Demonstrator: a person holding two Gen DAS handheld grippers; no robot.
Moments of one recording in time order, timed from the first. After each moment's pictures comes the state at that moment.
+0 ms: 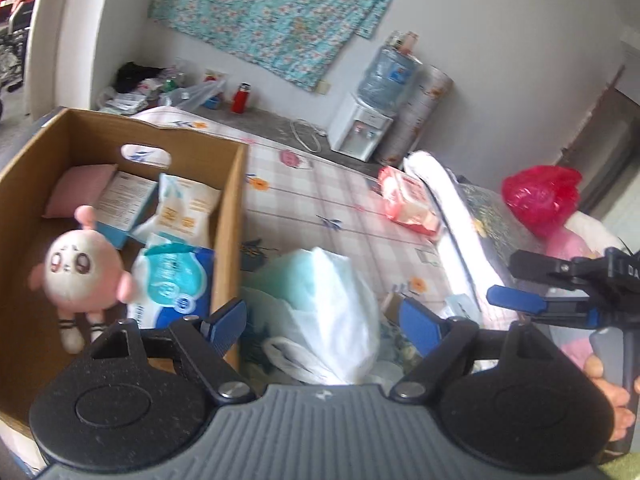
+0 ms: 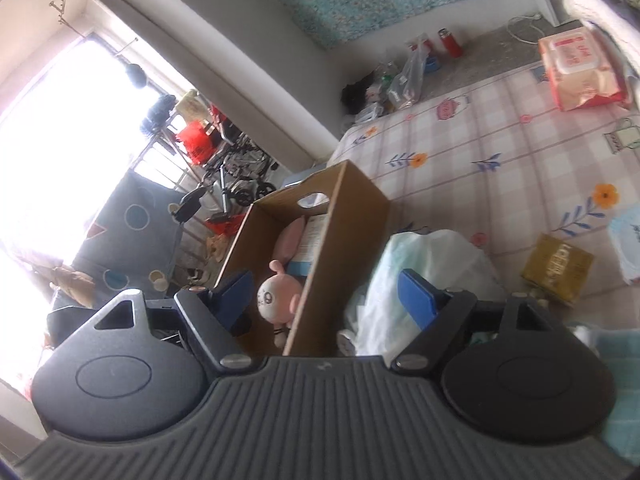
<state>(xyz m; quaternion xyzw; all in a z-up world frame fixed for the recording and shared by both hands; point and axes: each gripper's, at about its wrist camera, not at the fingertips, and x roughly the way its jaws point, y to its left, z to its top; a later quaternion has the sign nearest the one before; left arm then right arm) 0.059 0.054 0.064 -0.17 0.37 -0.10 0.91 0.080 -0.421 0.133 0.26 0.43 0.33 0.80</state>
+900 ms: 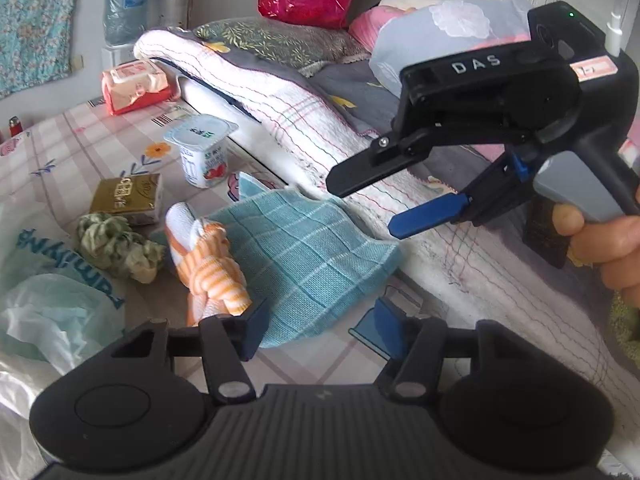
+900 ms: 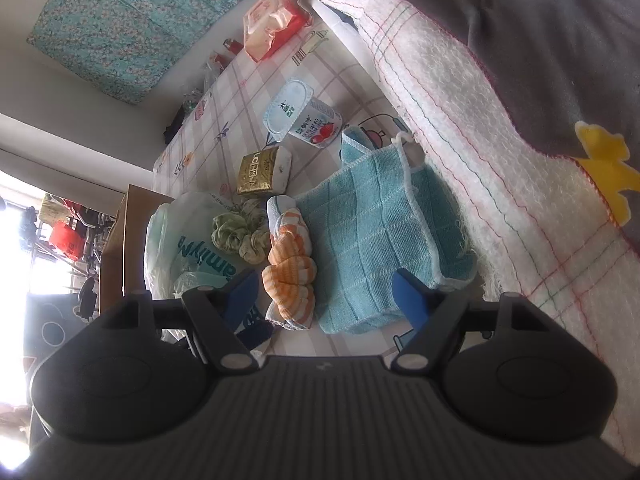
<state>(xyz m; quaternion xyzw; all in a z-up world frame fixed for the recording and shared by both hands) 0.022 -0.191 -0.057 0.09 0.41 -0.38 0.83 -0.026 -0.592 0.006 0.37 0.52 0.07 0.77</state>
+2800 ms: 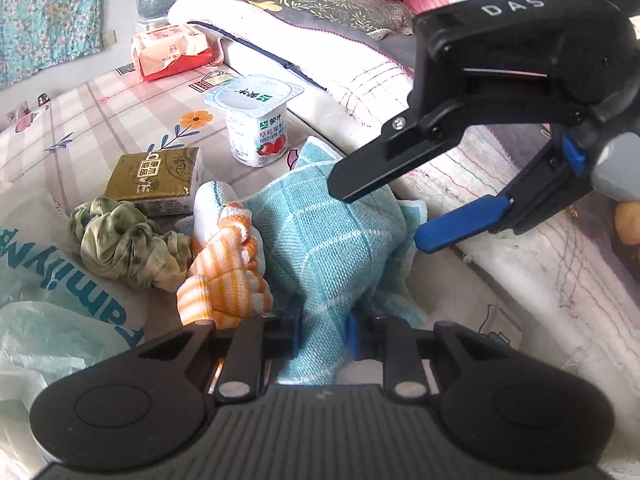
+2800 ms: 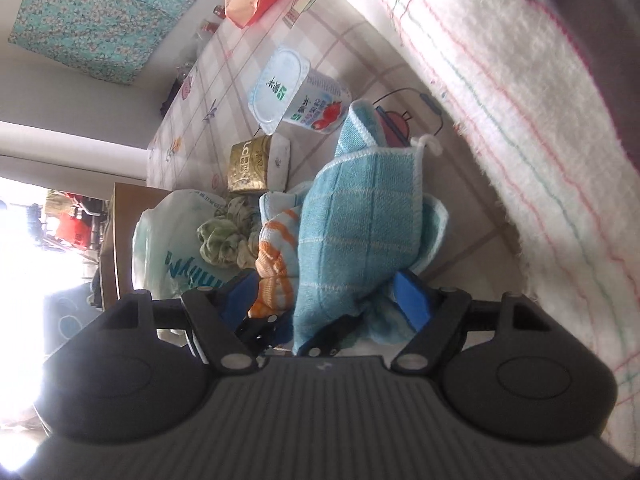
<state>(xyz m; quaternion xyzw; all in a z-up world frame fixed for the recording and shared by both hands) 0.071 -0.212 -0.095 0.11 0.44 -0.31 0.84 0.046 -0.561 -0.039 0.38 0.57 0.09 0.72</state>
